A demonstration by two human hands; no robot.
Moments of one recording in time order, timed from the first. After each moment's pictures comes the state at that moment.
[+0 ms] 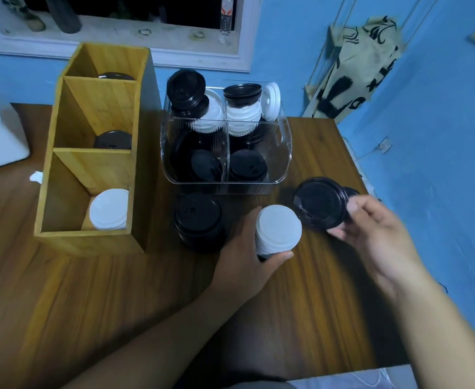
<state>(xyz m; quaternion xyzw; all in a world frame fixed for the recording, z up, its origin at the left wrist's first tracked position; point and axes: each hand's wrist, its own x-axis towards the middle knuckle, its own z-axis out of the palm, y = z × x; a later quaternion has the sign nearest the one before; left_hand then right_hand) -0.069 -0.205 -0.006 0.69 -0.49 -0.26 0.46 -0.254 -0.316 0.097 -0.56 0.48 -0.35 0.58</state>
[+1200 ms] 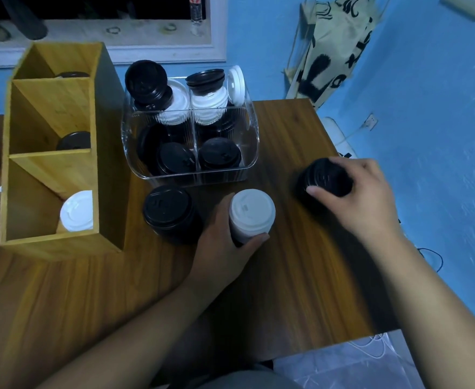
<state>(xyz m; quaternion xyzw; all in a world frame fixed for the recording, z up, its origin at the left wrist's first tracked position) -0.071 -0.207 0.001 0.69 -0.50 -0.26 0.45 -0.283 -0.350 0.082 -0.77 0.56 -0.25 0.15</state>
